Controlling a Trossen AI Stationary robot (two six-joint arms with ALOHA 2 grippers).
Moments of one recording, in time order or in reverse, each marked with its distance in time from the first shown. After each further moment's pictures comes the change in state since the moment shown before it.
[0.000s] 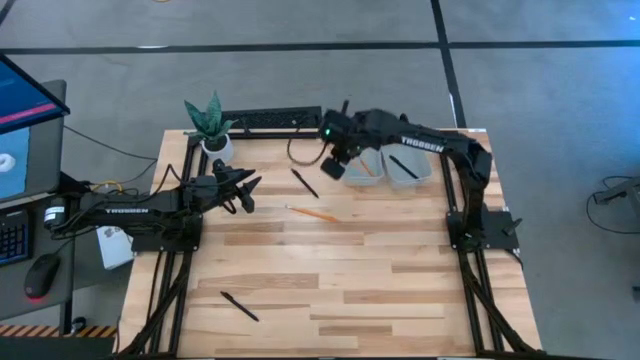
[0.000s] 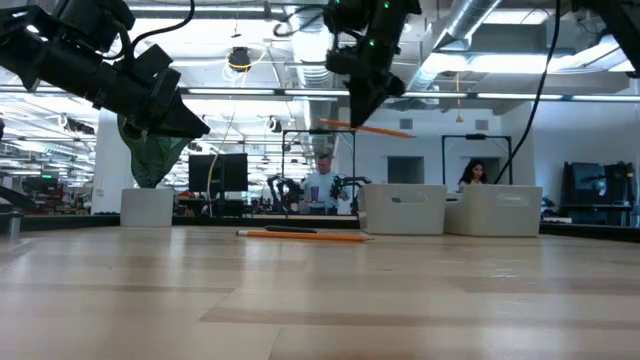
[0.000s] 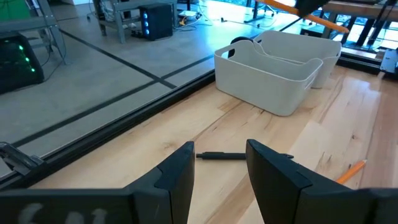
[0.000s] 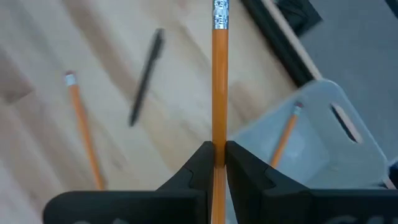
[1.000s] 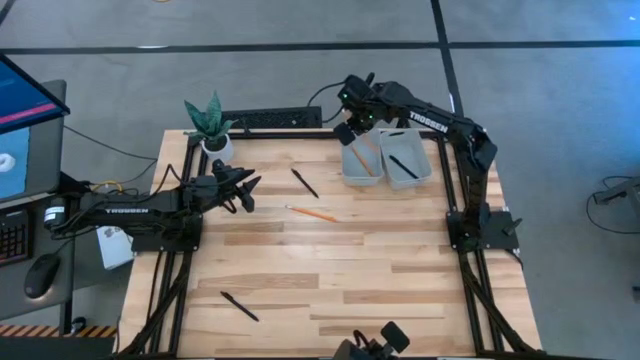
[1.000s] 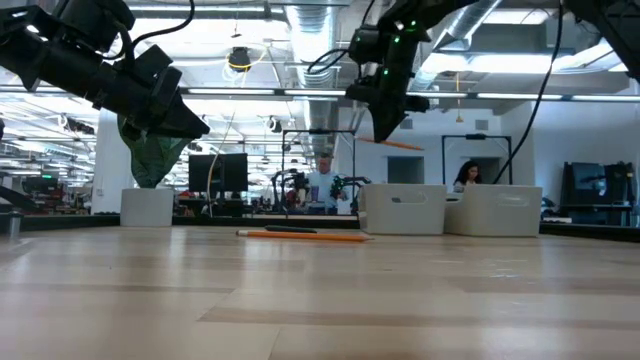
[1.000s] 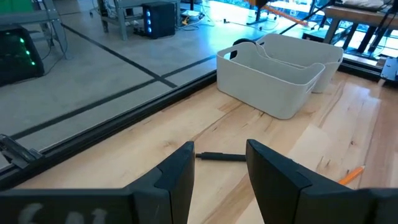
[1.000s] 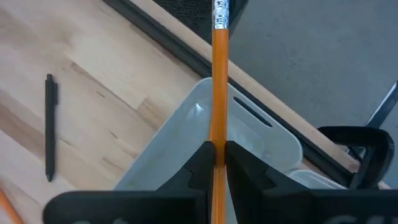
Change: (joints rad) left arm 0.000 0.000 0.000 0.000 -0.008 -0.039; right arm -0.245 0.014 0.000 0.010 -0.004 0.066
